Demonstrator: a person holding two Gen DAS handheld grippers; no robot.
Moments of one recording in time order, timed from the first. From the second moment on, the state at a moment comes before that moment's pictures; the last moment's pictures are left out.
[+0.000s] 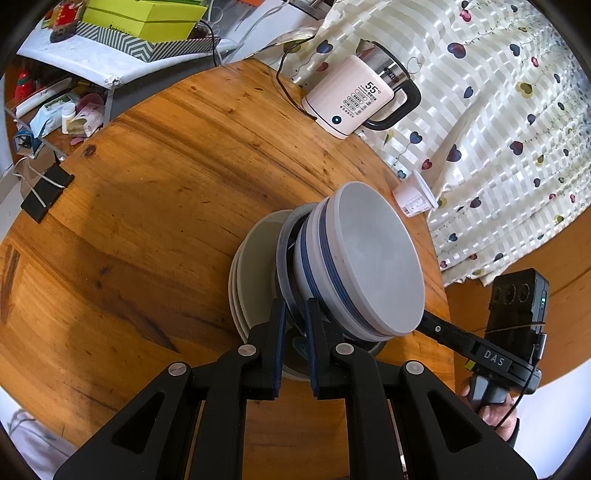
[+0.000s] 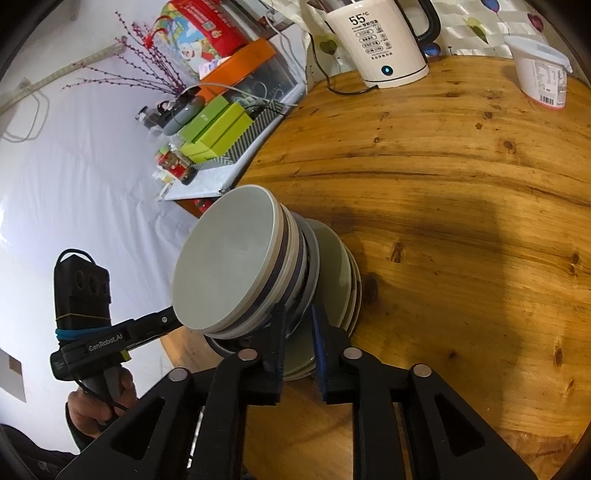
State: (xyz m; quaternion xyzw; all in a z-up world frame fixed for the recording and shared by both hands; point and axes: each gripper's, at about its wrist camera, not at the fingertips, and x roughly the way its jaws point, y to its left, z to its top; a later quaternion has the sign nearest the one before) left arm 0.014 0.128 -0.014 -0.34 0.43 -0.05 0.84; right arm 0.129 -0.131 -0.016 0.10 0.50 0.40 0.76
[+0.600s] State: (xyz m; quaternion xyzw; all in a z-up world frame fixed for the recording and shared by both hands) left arm -0.005 0.112 -0.002 -0.29 0.42 -0.03 0.86; right arm 0.101 -0.139 0.000 0.06 0.47 0.40 0.78
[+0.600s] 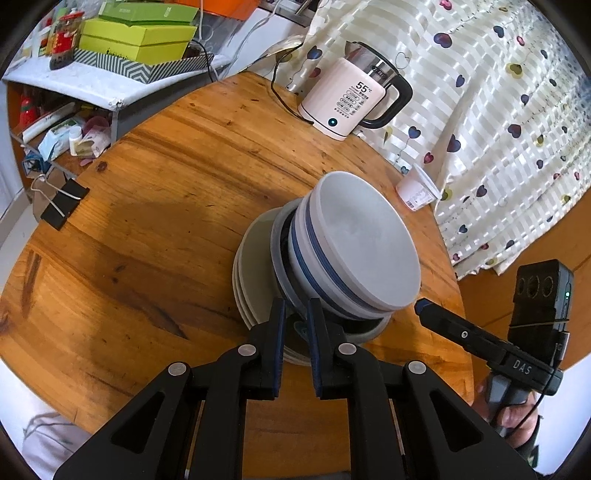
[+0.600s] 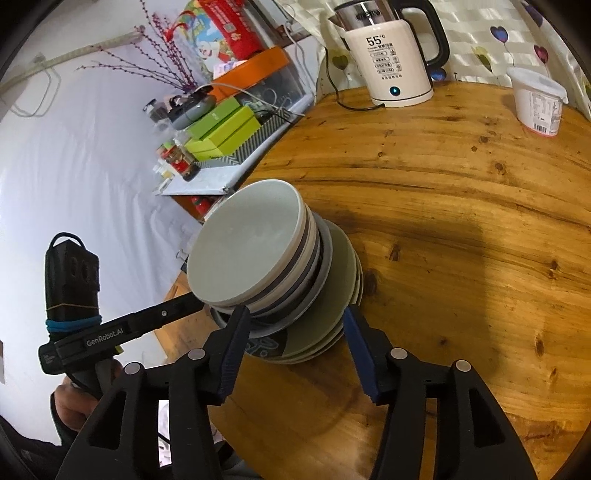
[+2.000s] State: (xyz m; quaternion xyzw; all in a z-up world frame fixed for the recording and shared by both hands) left arm -0.013 0.050 0.011 -0.10 0.40 0.03 0.91; right arm 0.056 -0.123 0.012 -0.06 0.41 0.37 0.83
